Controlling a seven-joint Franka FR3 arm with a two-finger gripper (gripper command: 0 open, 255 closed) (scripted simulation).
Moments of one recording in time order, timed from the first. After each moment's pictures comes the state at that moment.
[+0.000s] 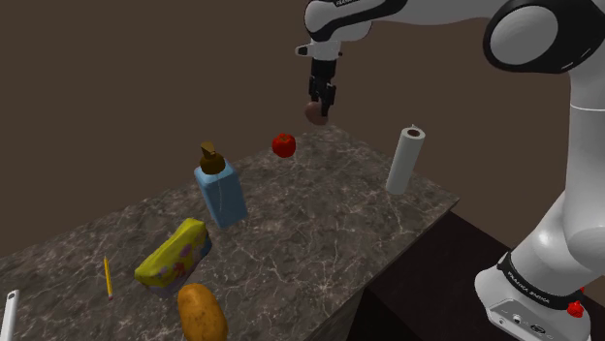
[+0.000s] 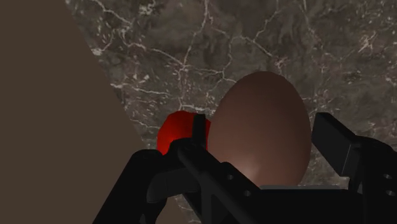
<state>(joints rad) 0.10 0.47 -0.14 -1.41 0.21 1.80 -1.33</state>
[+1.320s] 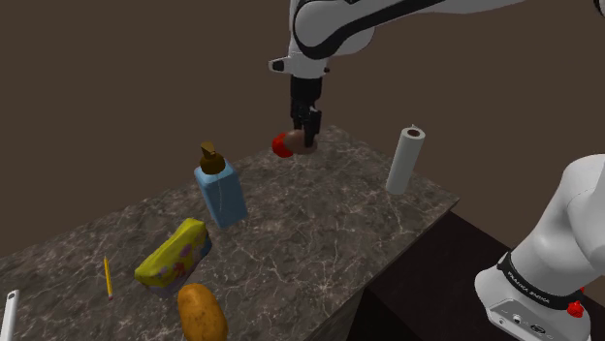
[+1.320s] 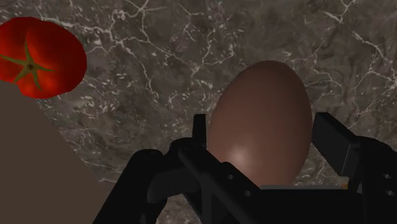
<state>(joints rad) 0.32 0.14 -0.04 -1.84 0.18 1.96 -1.03</state>
